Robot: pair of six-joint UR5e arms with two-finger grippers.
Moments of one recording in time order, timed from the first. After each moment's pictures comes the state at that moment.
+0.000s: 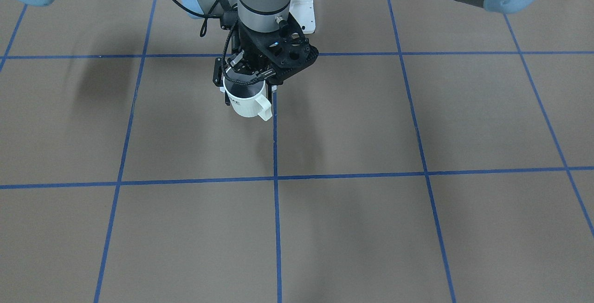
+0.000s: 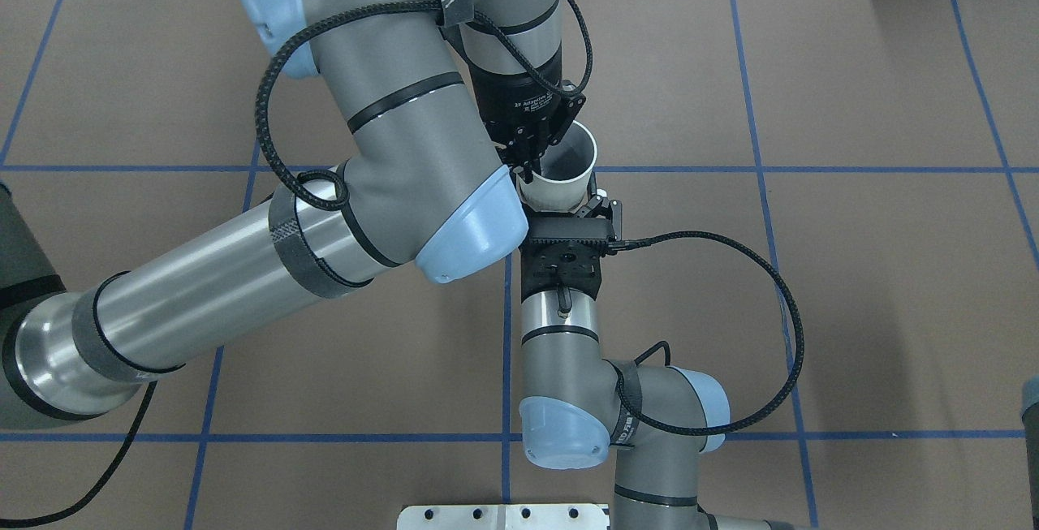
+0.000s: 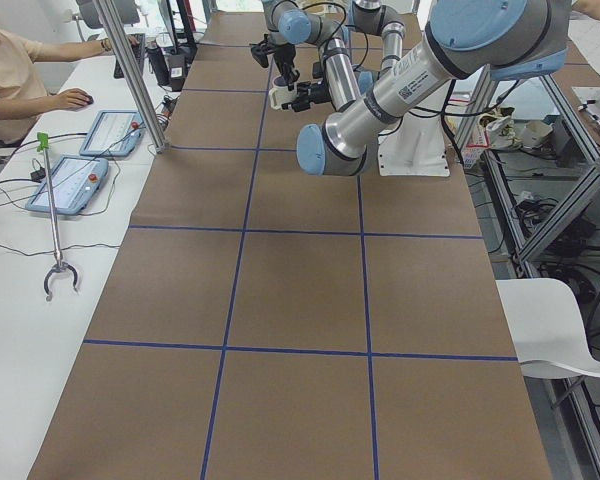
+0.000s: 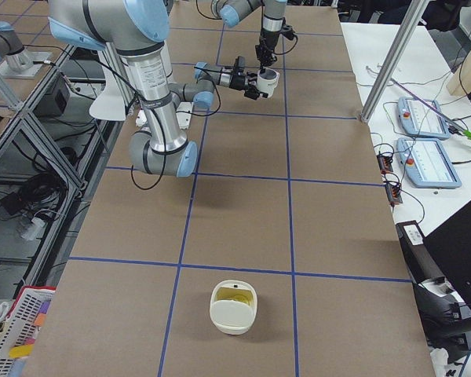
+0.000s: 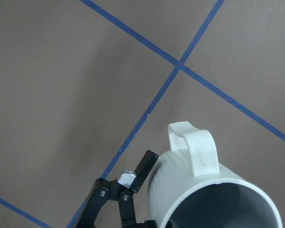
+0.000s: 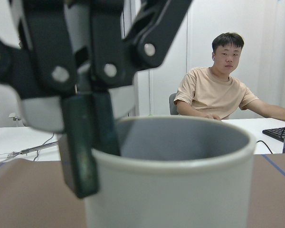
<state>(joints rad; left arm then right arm) -0.68 -2.68 -1.57 -1.18 -2.17 -1.66 0.18 -0.98 1.64 -1.17 0.39 1.30</state>
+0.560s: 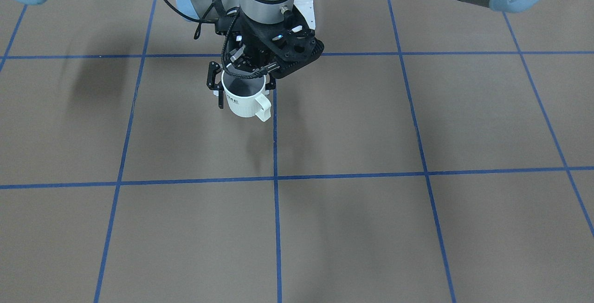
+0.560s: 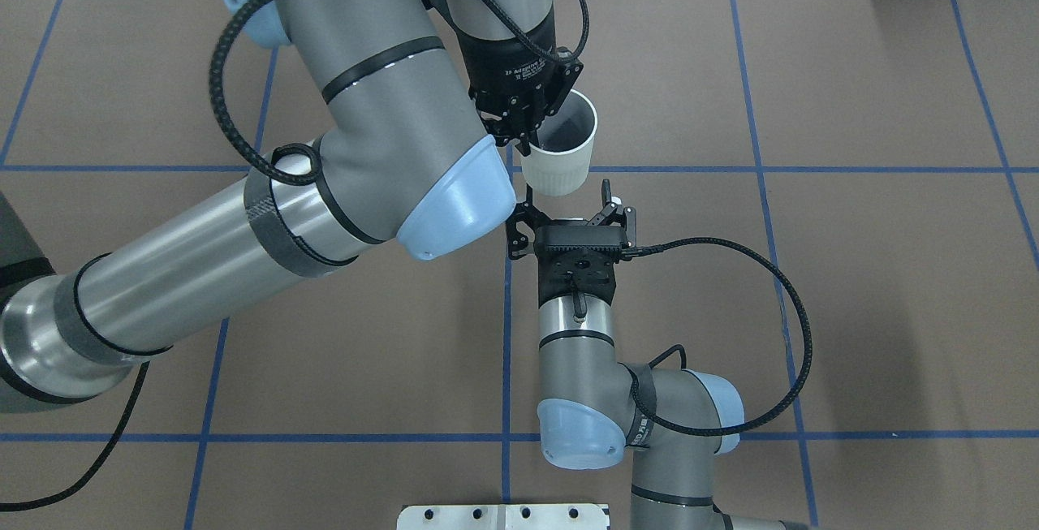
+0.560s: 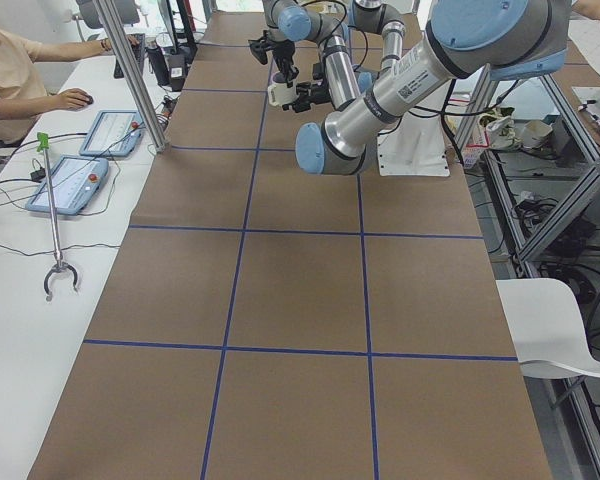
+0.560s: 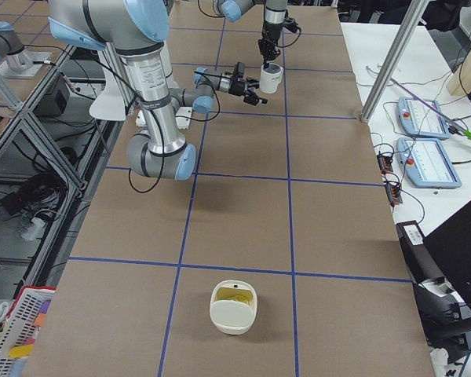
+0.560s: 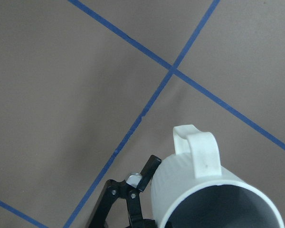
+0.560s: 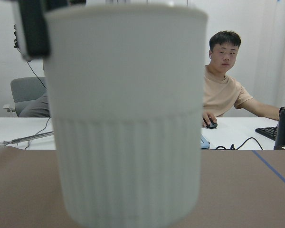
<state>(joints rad) -0.73 -2.69 -1.61 -1.18 -2.17 -1.66 0.18 -1.02 1.63 -1.17 0.39 1.31</state>
